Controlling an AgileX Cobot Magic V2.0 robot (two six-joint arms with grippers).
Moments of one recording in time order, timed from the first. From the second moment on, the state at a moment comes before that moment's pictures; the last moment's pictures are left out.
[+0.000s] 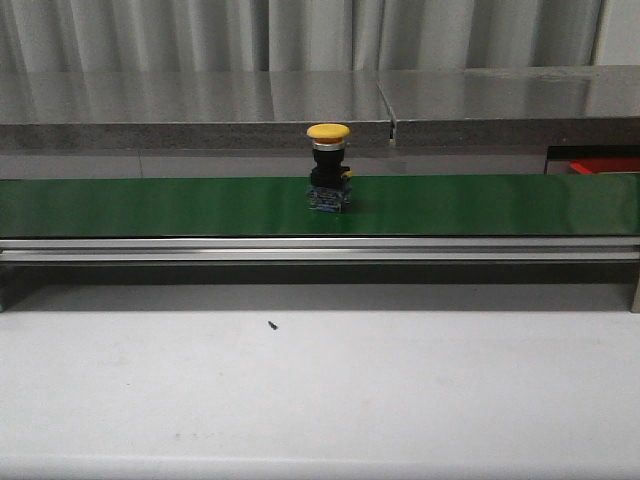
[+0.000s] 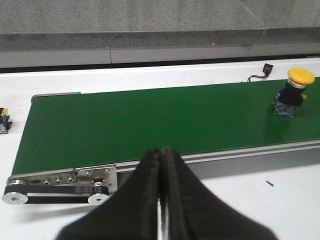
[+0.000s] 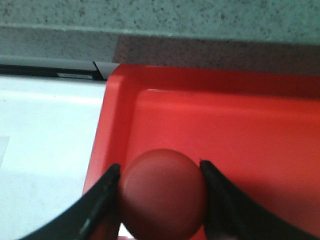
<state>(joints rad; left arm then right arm) 0.07 0.67 -0.53 -0.83 0.45 0.81 -0.40 2.23 -1.91 0.59 0.64 -0.72</state>
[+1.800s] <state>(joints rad) 0.07 0.67 -0.53 -0.83 0.43 0.81 -0.39 1.79 -1.64 0.58 1.10 -0.75</state>
